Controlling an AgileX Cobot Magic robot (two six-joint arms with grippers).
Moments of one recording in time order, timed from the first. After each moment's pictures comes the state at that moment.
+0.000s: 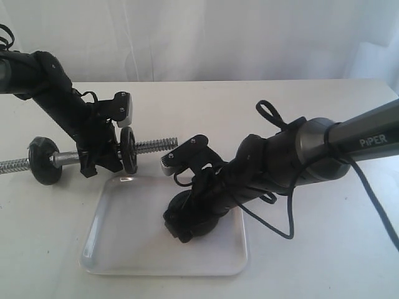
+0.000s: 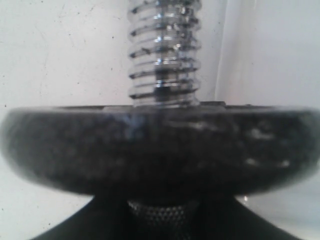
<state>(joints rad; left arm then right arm) -0.24 2.11 -1.54 -0.50 0.91 1.57 0.67 1.94 -0.99 0.70 0.18 -0.82</state>
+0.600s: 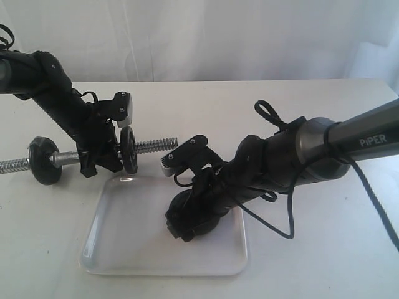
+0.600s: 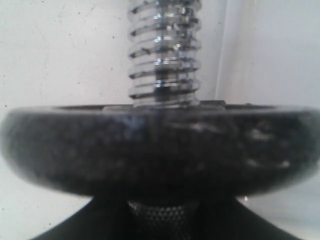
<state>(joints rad) -0.24 2.11 -1.54 -0.50 0.91 1.57 0.67 1.95 -0.99 0.64 0.18 -0.79</state>
